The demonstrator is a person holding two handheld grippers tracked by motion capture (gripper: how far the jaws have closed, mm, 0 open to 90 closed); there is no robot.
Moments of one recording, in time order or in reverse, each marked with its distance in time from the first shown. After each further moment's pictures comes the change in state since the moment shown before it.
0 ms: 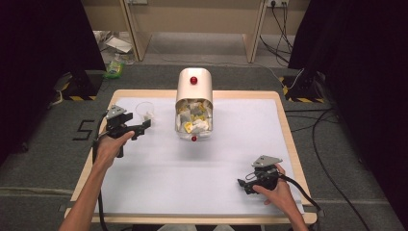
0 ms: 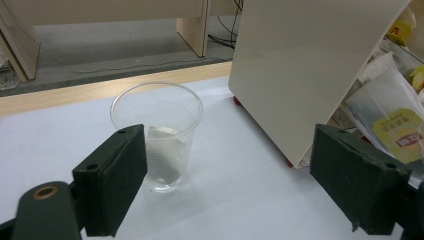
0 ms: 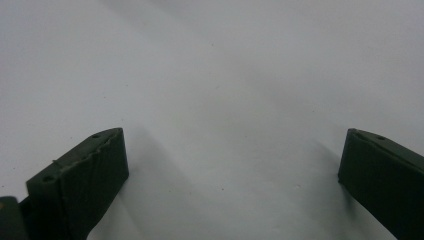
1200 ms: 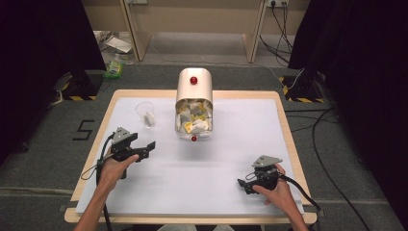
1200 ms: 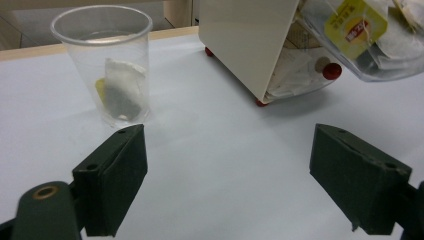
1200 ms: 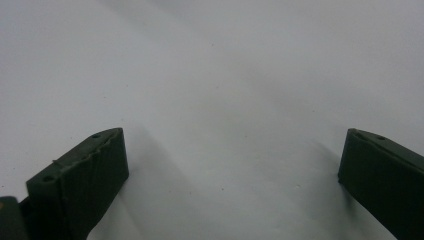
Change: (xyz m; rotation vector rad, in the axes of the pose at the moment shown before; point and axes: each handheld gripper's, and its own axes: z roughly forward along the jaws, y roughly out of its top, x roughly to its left) left arm -0.030 -0.060 -0.014 0.041 -0.035 0.035; right arm 0.000 0.000 0.000 -0.001 0.000 -0.001
